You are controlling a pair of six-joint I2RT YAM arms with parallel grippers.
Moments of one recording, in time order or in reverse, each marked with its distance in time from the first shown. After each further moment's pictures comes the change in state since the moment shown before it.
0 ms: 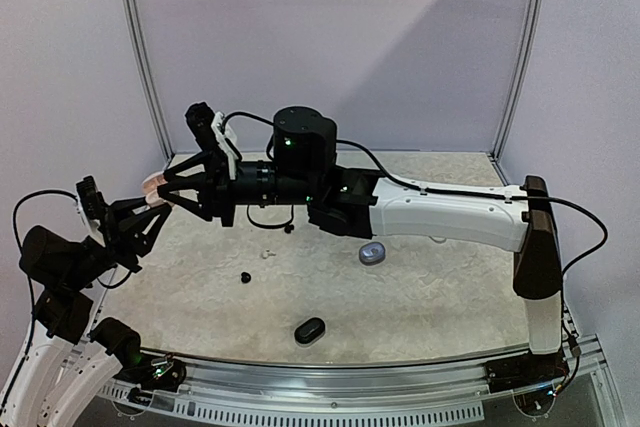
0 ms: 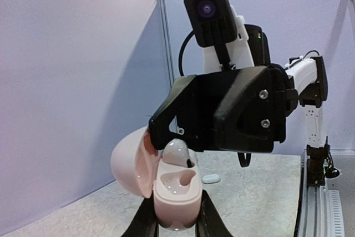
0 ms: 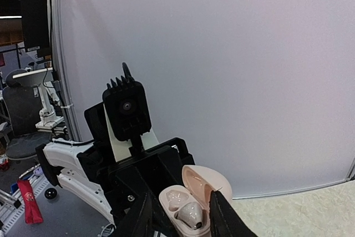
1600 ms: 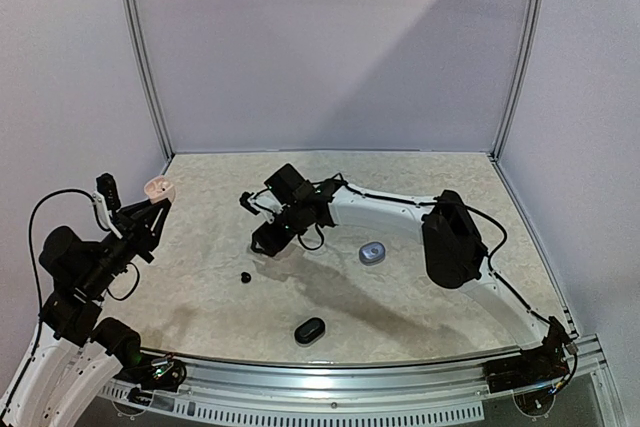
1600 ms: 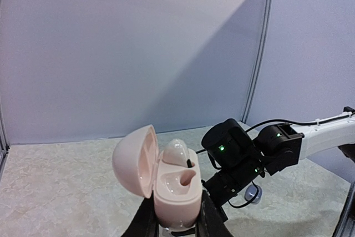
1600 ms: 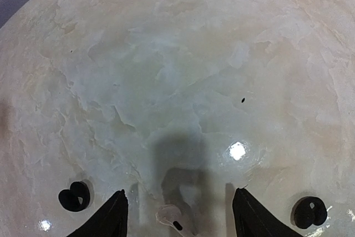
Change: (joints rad) left arm 0.000 -0.018 -0.065 -0.199 -0.426 -0.090; right arm -0.233 0.546 0.426 -0.855 0.226 -0.109
